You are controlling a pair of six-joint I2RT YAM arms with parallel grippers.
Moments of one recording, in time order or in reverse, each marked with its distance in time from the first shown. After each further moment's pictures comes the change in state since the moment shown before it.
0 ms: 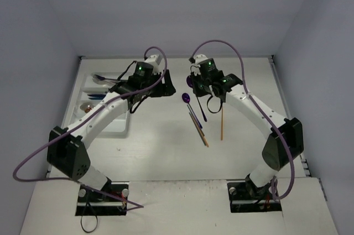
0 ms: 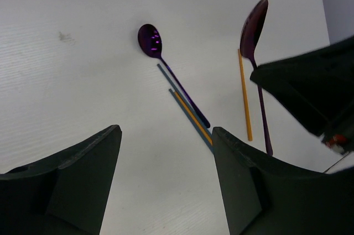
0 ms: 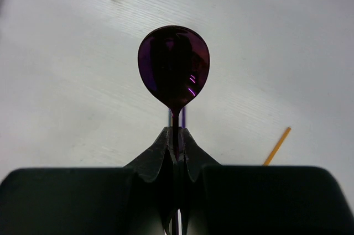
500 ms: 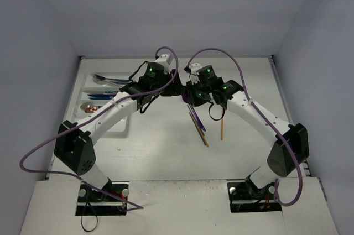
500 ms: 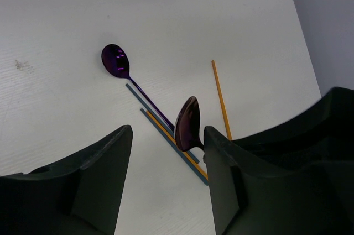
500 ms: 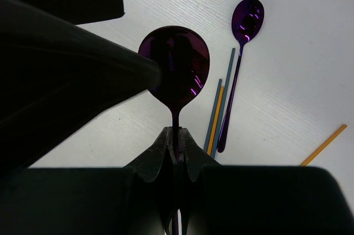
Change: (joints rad) left arm -0.093 0.085 0.051 0.119 -0.025 -0.019; right arm 0.062 -0.103 -0.092 -0.016 -0.160 -0.008
